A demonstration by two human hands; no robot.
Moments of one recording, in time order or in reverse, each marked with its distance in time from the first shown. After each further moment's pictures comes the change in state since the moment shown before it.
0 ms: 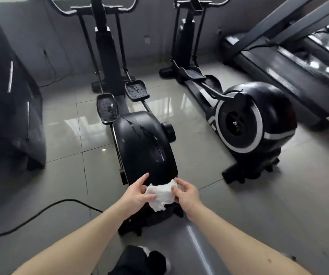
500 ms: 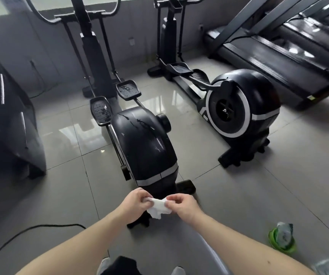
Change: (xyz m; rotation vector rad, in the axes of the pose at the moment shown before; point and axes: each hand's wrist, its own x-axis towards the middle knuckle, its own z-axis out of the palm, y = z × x) left_hand -0.085 -0.047 -0.004 0.702 -0.007 0.124; right_hand -0.106 0.076 0.012 -0.247 -0.089 -0.005
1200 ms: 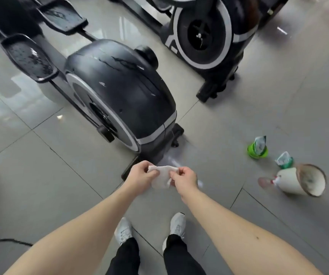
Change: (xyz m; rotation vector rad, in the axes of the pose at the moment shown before) left_hand 0.065 -0.172 -0.026 -0.269 -0.267 -0.097; right_hand 0.069 0.056 0.208 0.328 0.679 0.415
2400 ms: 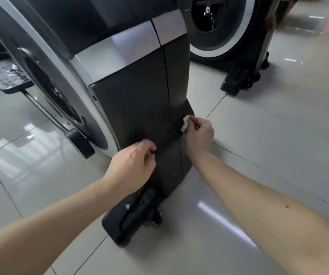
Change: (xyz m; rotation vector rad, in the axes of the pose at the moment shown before) left_hand 0.326 -0.270 0.117 0.840 0.380 0.668; right_hand 0.461 0.157 0.150 0.347 0.275 -0.767
